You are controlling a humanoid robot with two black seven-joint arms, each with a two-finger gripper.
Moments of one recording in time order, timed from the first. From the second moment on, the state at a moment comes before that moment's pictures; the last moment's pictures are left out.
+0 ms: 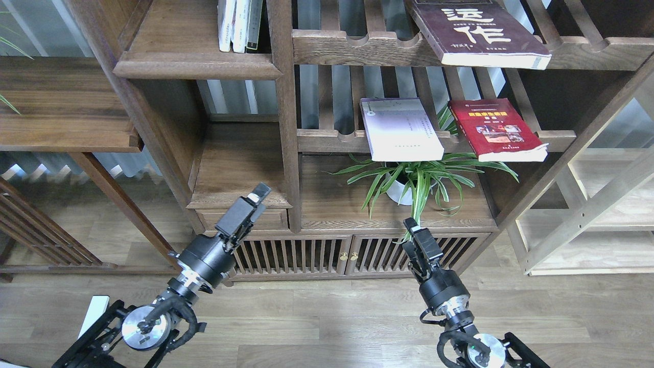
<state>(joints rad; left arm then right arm) -0.07 0.00 -1.13 -1.23 0.01 -0.49 0.18 0.00 0.01 1.19 0.88 0.10 0.58 0.04</state>
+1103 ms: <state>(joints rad) 0.00 0.00 -1.27 -1.30 -0.16 -0.49 0.26 0.01 0.01 1.33 0.92 0.11 0.58 0.09</state>
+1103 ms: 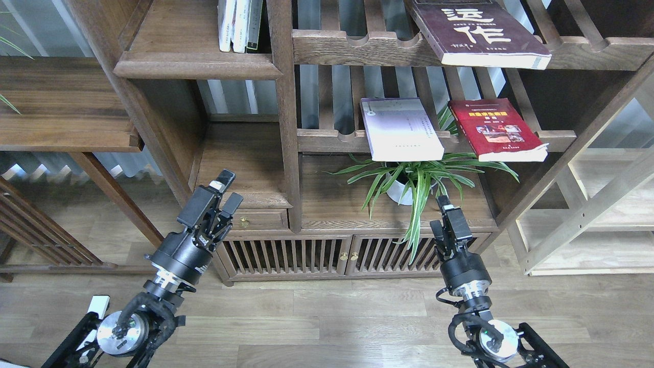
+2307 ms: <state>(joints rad) 0.03 0.00 -1.32 -1.35 -0.16 -0.49 0.27 0.24 0.00 1.48 0.76 0.14 0.58 0.09</state>
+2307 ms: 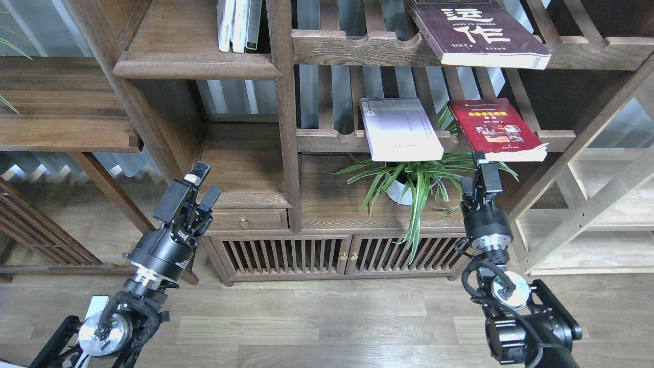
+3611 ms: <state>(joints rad) 0.12 0.00 -1.33 -1.48 -0.16 -0.49 0.27 0.37 -0.09 1.47 0.59 0.14 0.47 0.09</state>
